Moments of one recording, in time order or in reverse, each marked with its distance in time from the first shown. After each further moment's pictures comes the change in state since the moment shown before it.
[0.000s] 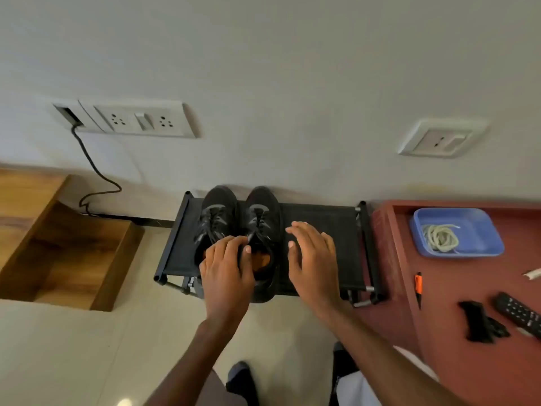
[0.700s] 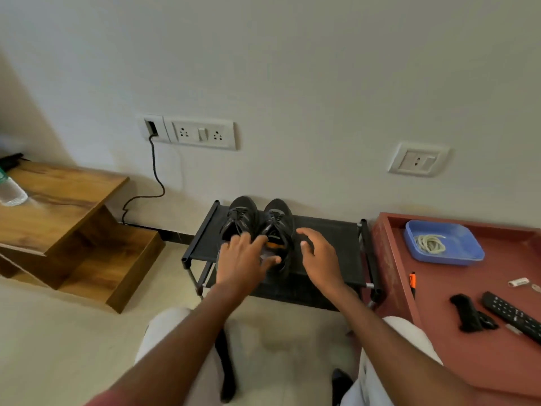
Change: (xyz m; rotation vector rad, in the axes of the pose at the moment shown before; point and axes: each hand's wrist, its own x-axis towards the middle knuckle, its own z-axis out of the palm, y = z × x) left_hand -0.040 -0.001 -0.044 0.428 -0.304 0.130; right_hand -0.037 -0.016 -0.014 0.251 -0.079 0.074
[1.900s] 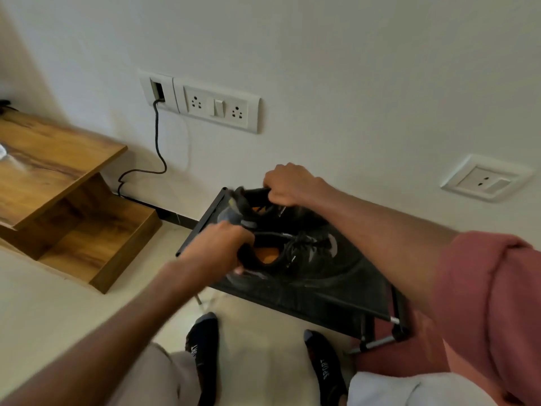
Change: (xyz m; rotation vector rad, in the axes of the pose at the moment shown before) left_hand 0.033 -0.058 -0.064 -0.019 -0.239 0.135; right_hand 0.196 -0.126 0.055 -1.017 -0.644 -0.463
